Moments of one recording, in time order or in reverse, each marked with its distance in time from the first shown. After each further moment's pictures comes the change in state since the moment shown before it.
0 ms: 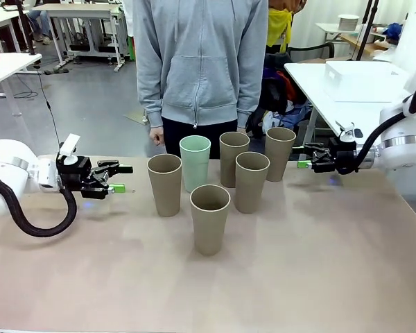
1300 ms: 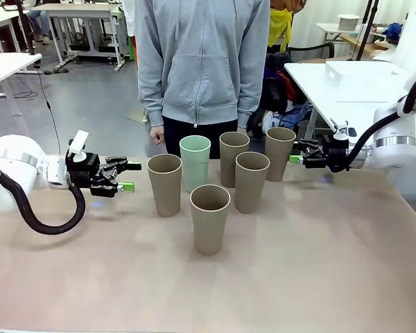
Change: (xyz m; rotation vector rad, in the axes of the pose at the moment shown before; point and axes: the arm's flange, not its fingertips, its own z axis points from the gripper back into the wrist) left arm 0.012 -0.001 -0.028 -0.010 0.014 -0.040; right arm 0.005 -0.006 -0.023 -0.053 -0.053 0.008
